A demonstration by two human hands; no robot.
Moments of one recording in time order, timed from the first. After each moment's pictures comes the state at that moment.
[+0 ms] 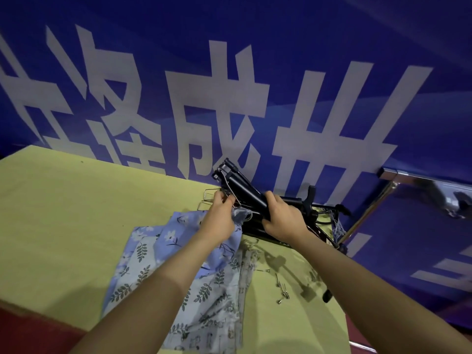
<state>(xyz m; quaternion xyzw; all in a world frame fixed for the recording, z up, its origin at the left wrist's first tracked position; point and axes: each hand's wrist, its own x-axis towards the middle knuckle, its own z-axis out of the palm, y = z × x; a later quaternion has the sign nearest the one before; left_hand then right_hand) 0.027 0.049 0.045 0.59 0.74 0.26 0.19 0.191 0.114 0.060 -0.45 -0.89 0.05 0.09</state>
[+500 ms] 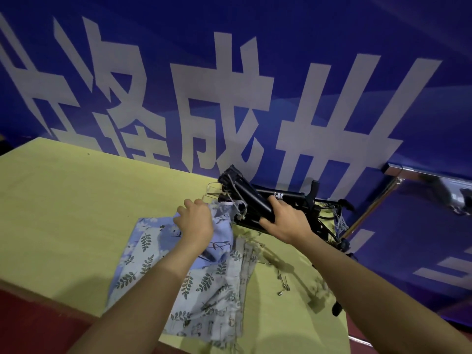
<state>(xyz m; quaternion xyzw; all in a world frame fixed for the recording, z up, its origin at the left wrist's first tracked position) 0.012 0.012 0.051 0.42 0.90 0.08 0.08 0.202 0.103 0.048 -0.46 -0.88 0.09 0.09</state>
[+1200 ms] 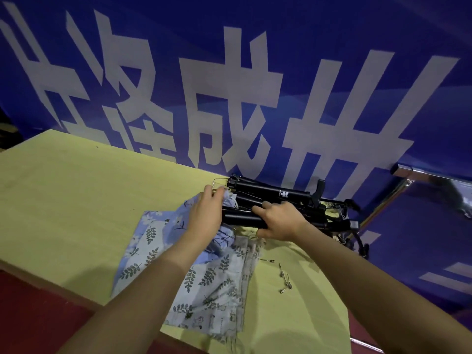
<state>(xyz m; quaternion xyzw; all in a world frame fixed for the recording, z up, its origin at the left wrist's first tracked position) 0.013 0.011 0.045 0.55 0.81 0.20 0.01 0.186 0.106 0.053 -0.24 -0.96 -0.10 -0.06</state>
